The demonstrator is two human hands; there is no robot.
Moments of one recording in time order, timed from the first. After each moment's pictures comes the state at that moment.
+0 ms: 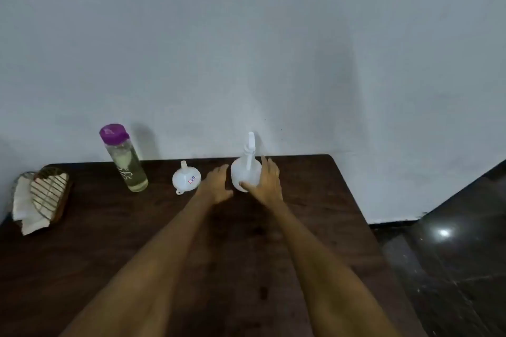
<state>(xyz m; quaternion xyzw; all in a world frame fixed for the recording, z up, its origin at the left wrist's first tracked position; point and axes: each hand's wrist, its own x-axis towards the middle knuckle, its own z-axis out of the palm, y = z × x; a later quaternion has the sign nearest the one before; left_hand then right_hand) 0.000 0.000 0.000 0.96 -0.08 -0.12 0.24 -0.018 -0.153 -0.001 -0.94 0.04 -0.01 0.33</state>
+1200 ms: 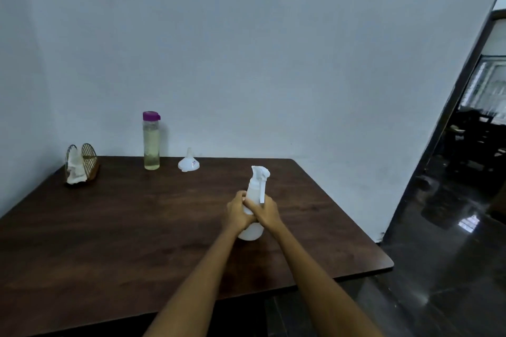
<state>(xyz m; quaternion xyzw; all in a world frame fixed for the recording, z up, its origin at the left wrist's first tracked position) -0.300 -0.039 -0.055 0.87 -0.08 0.02 0.49 -0.297 -0.142 -0.060 -0.86 0.00 -0.12 0.50</state>
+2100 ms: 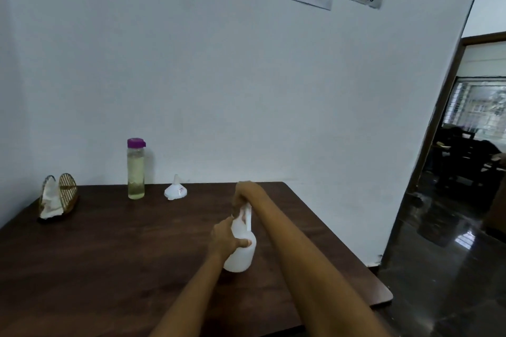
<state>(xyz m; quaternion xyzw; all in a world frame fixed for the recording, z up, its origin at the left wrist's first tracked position) -0.284 -0.042 -0.041 0.91 -0.10 0.01 0.40 -0.252 -0.108 0.081 -0.98 0.05 0.17 0.00</state>
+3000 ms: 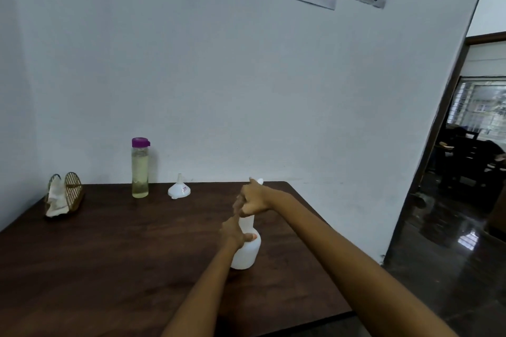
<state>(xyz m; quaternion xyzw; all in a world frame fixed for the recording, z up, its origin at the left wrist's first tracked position) -0.282 -0.051 -0.025 0.91 -0.06 -0.03 0.41 -0.285 -0.132 0.082 -0.98 -0.19 0.06 0.04</state>
